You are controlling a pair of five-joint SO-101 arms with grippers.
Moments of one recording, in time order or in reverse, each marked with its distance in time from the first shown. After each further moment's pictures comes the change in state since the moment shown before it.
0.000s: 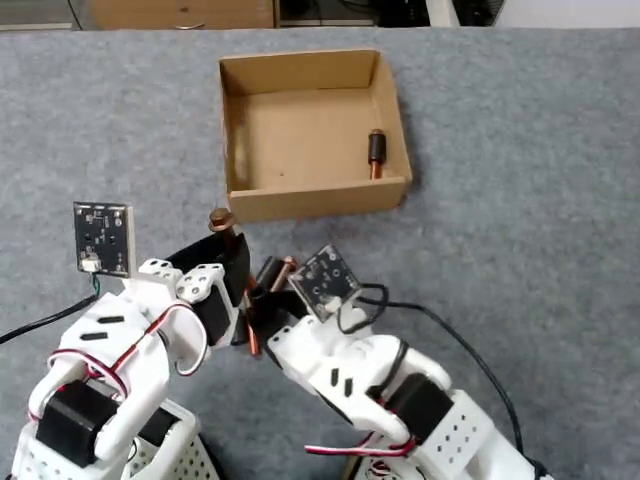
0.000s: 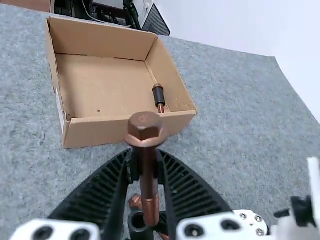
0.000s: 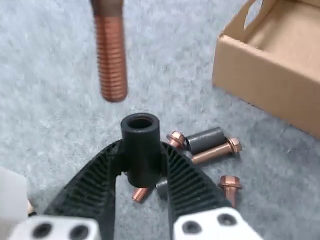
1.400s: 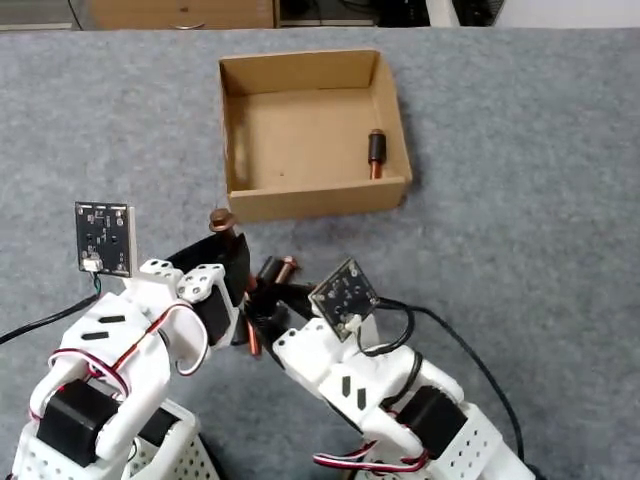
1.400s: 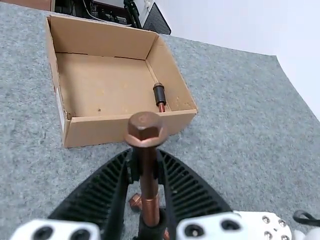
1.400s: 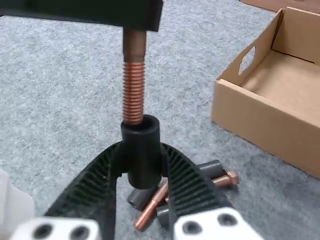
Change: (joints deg) left arm 0.0 0.0 0.4 0.0 0.0; right arm -1.0 -9.5 1.7 -0.7 2.3
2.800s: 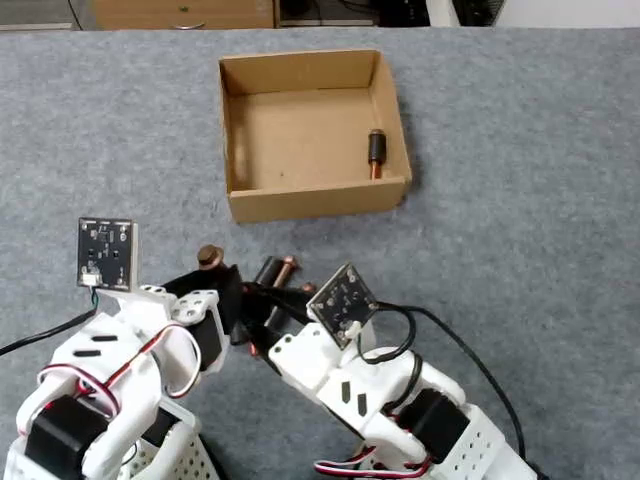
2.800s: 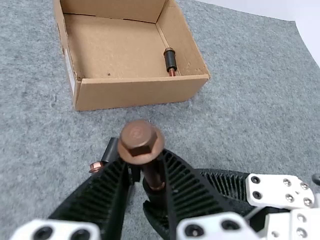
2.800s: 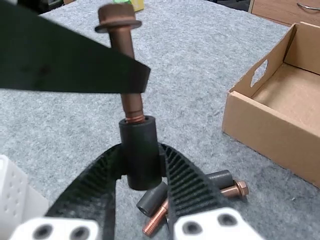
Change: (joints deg) left arm 0.4 -0.5 -1.9 13.4 0.4; right arm -1.1 0.0 -2.1 0.0 0.2
